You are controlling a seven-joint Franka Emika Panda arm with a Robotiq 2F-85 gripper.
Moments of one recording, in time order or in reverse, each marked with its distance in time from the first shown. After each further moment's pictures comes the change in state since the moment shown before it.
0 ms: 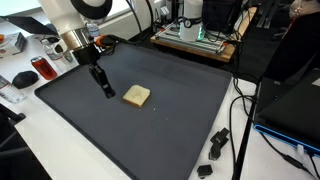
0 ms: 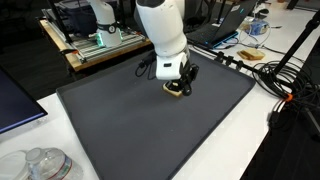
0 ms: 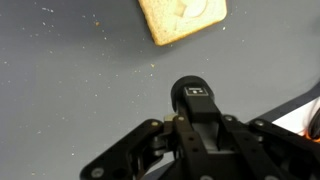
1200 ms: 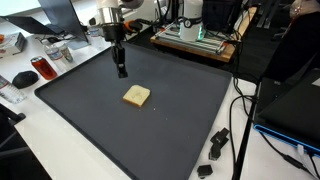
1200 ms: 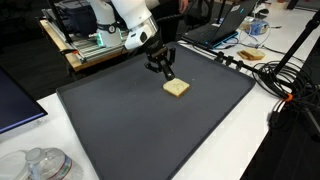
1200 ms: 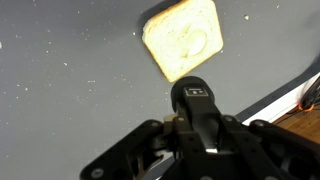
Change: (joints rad) arm 0.000 -0.373 0.031 -0.593 0.429 0.426 -0.266
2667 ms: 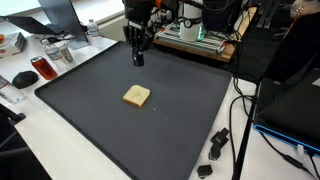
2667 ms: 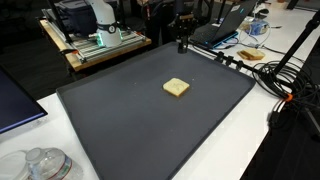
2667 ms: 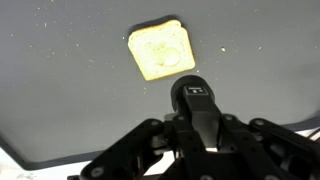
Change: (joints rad) arm 0.385 -0.195 -0.170 0.011 -1.040 -0.207 0.966
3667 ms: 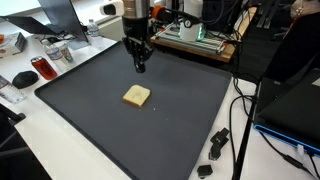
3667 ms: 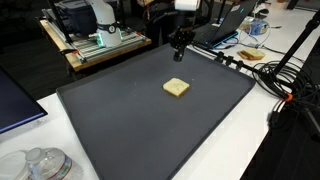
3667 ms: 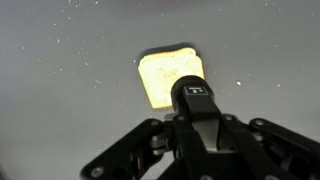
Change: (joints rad) arm -0.011 0.128 0.007 0.121 0.010 -0.172 -0.096
